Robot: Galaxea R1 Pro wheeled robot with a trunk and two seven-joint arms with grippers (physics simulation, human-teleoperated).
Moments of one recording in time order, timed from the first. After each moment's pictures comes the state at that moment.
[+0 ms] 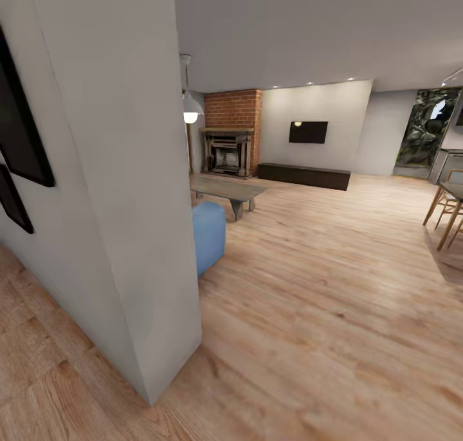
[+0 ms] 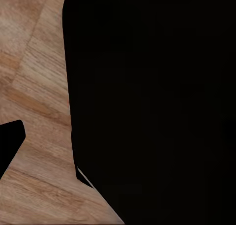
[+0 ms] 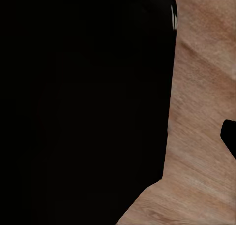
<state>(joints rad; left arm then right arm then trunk) 0.00 0.00 0.00 0.00 0.00 0.00 0.00 0.00 0.00 0.00 0.00 0.00 0.00 0.00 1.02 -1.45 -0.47</state>
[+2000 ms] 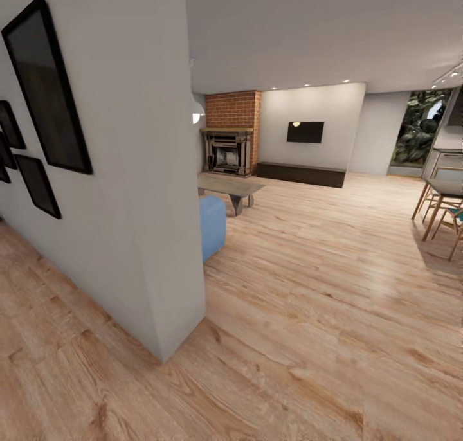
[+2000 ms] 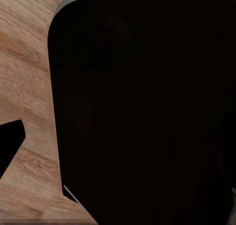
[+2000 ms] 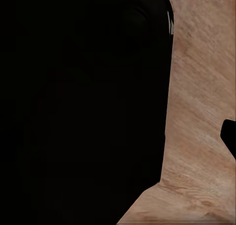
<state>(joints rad) 0.00 -0.02 0.00 -0.04 0.00 0.00 0.00 -0.01 0.00 0.00 0.00 0.00 0.00 0.00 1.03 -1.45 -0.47</state>
